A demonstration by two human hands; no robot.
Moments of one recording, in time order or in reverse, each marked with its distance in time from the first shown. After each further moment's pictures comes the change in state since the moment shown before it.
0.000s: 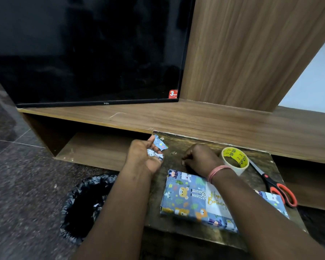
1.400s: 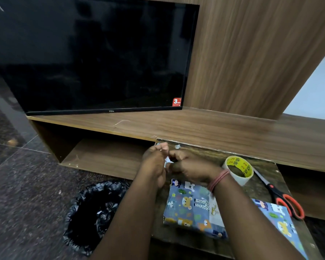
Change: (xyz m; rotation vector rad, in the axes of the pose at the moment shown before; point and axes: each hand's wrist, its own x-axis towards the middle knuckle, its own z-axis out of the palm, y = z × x) left_hand 0.007 -0.022 0.005 0.400 -0.110 0.229; right_hand -0.014 -0.061 -0.010 0.836 -0.435 -0.178
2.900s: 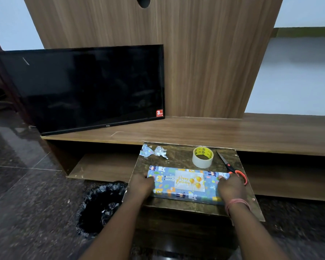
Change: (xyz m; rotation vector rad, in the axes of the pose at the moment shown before) left_hand -0.112 -0.052 -0.038 0.936 0.163 0.121; right_hand -0.198 0.084 -0.035 -0.188 1.167 0.503
